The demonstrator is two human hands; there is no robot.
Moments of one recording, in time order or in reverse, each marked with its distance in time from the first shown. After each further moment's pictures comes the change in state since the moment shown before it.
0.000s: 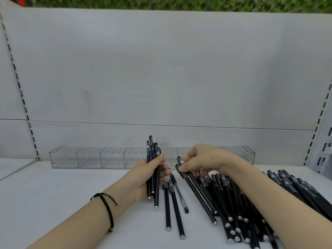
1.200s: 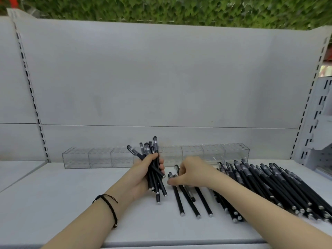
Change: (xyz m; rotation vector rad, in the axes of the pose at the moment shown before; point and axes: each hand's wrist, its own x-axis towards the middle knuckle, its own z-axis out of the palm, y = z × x) left_hand -0.018 0.013 -0.031 -0.196 -0.104 -0.005; right_hand -0.019 -0.020 0.063 -0.533 0.181 -0.011
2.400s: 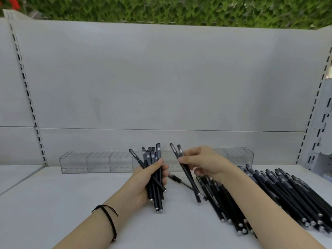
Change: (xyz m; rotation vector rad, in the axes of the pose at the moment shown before) left_hand 0.003 -0.007 0.001 0.067 0.066 0.027; right_hand 0.013 0.018 -0.026 0.945 0.007 0.060
